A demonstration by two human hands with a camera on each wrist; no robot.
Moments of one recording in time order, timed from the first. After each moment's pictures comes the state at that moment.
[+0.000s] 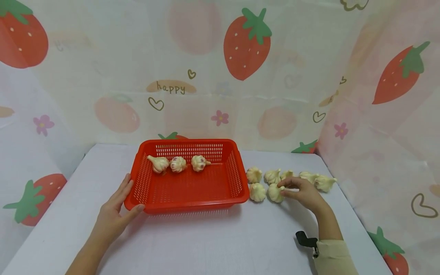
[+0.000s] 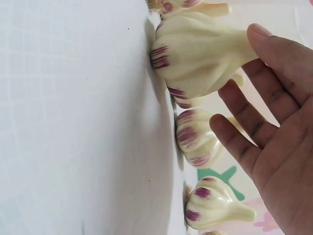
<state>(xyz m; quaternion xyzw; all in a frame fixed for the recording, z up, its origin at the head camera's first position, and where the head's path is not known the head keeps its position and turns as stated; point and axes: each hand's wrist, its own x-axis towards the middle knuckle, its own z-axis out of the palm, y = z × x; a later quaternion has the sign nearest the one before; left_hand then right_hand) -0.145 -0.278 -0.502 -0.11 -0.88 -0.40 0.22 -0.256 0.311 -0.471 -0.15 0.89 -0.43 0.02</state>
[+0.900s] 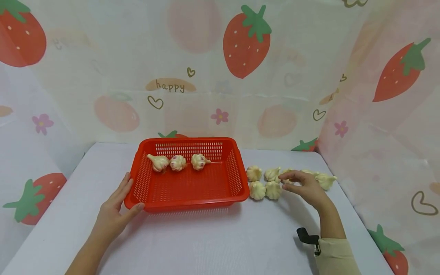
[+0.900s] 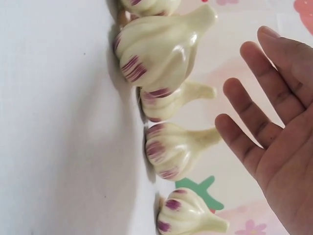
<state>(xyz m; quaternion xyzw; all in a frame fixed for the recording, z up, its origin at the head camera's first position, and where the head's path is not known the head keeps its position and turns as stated) -0.144 -0.276 -0.498 -0.10 -0.89 -0.40 0.20 -0.247 0.306 -0.447 -0.15 0.88 -0.45 0.03</state>
